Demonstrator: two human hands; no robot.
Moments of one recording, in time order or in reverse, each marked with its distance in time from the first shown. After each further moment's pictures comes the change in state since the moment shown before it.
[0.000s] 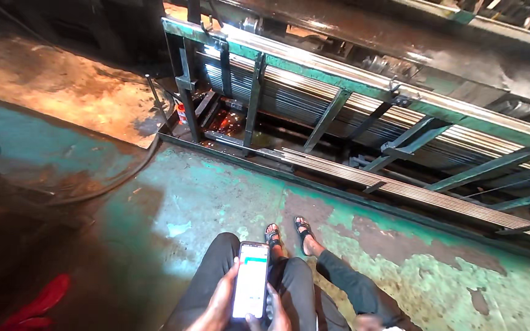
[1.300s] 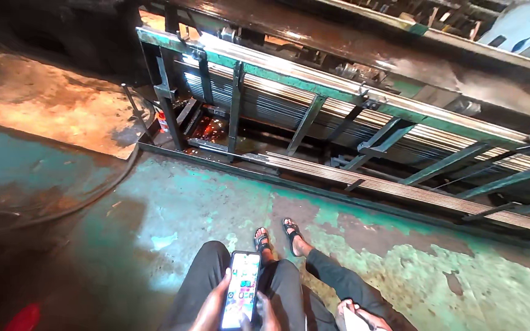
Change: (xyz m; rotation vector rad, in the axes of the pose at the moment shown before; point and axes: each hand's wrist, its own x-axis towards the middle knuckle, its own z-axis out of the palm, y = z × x) left_hand -0.008 0.001 0.002 0.094 -0.099 -0.045; right_hand 0.000 0.000 0.004 0.001 0.078 0.028
